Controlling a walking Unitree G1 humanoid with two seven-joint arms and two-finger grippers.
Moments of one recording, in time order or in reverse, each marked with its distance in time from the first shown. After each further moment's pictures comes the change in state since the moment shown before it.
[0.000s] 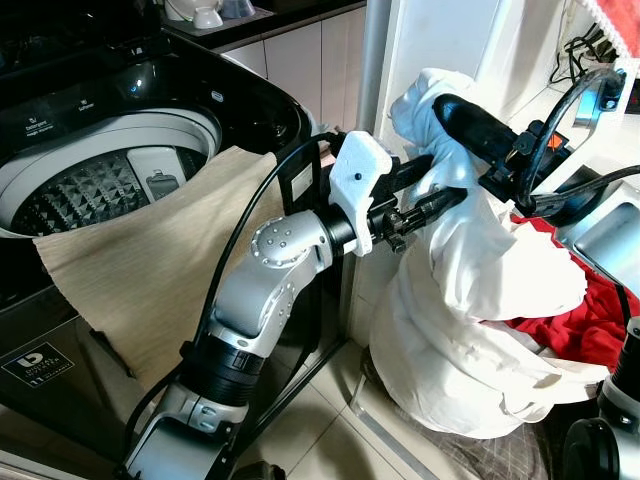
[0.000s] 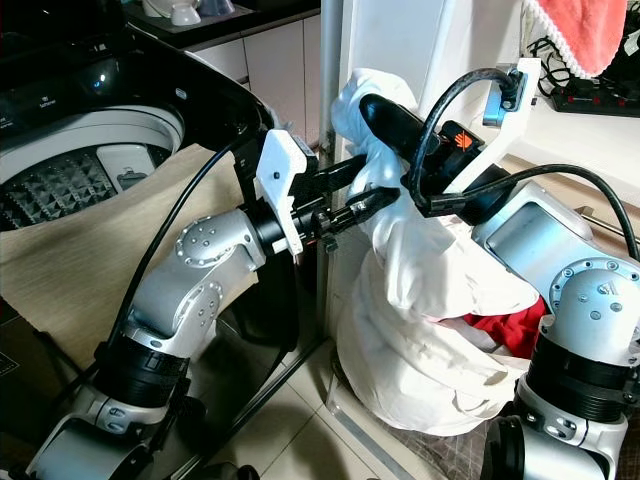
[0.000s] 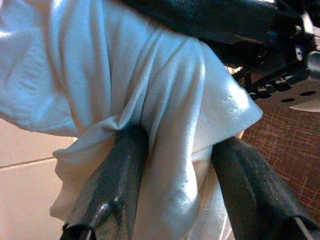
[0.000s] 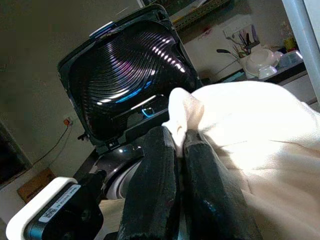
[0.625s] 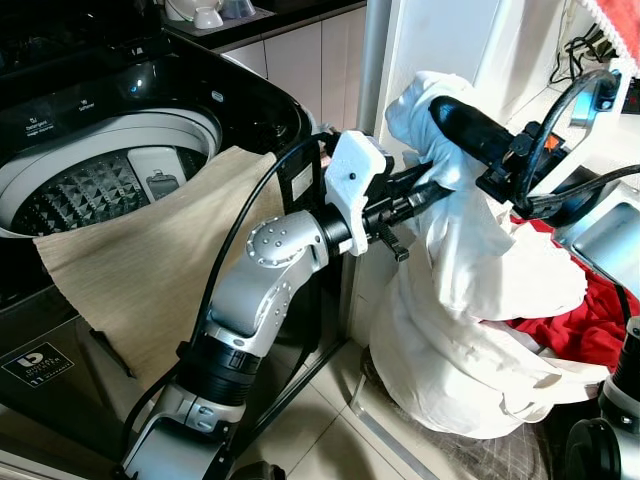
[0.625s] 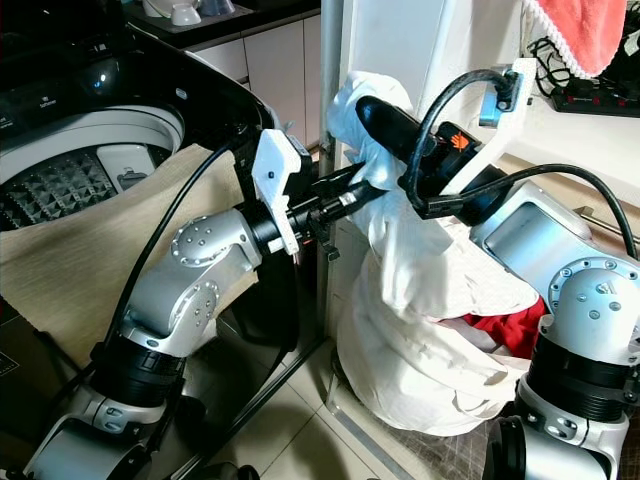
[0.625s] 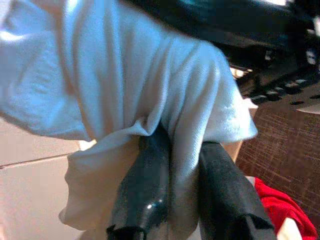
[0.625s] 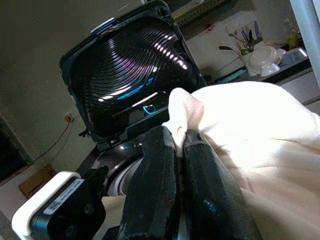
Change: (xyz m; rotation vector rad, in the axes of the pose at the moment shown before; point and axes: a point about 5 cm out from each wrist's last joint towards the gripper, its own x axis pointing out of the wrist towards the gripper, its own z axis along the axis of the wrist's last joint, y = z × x) left arm -0.004 0.005 0.001 -0.007 -0.007 0.032; right arm 0.001 0.002 -0.001 -0.005 0.013 0.008
